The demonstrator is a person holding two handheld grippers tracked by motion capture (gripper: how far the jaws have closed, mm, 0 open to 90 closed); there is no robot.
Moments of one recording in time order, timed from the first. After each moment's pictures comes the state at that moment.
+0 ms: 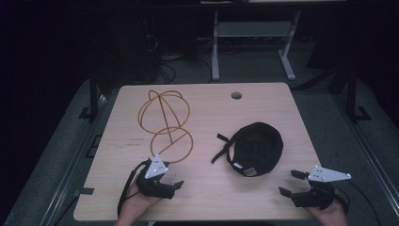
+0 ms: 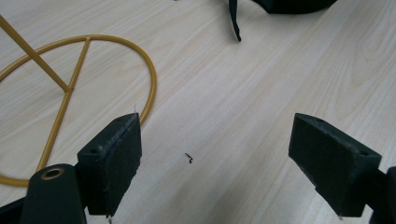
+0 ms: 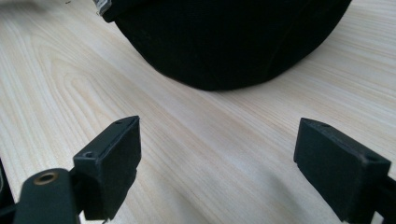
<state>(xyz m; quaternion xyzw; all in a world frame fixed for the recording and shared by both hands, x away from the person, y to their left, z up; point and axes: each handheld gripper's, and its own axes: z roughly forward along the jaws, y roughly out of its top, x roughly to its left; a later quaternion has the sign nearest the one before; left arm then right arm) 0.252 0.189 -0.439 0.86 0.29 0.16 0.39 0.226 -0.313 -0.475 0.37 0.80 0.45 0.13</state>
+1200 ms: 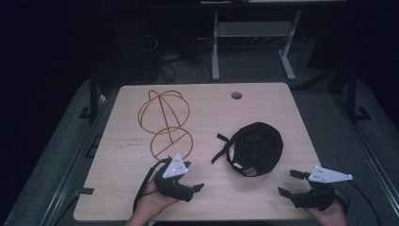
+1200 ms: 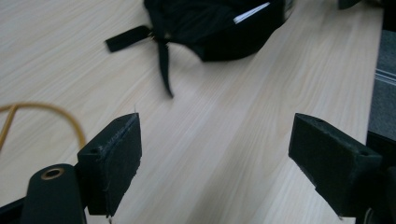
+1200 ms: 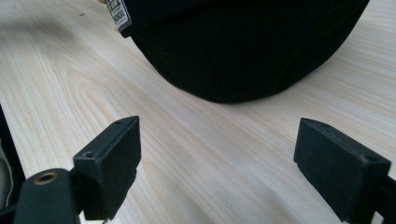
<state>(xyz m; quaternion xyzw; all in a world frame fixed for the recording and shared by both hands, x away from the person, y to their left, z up) 0.249 0.128 -0.413 0.87 0.22 0.12 0.42 0.222 -0.310 -0.469 0.37 0.80 0.47 0.13</state>
